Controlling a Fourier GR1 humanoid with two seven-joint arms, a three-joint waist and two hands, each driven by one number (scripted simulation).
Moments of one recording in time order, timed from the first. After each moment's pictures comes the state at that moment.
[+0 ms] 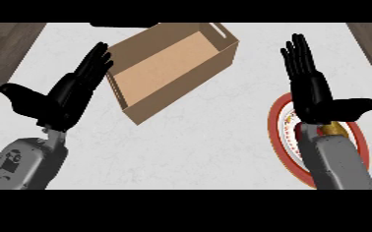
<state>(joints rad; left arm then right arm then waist) -0.30 0.44 -0.23 -1.57 0.41 0.10 0.13 -0.32 -0.22 0.08 -1.45 -0.25 -0.17 -0.15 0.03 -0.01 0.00</state>
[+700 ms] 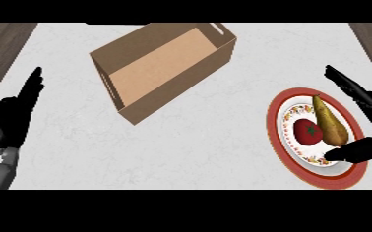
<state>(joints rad) -0.13 0.63 -0.14 -1.40 0.15 0.28 0.10 -0.17 -0.71 0.09 -1.33 -0.04 0.29 -0.60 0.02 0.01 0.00</state>
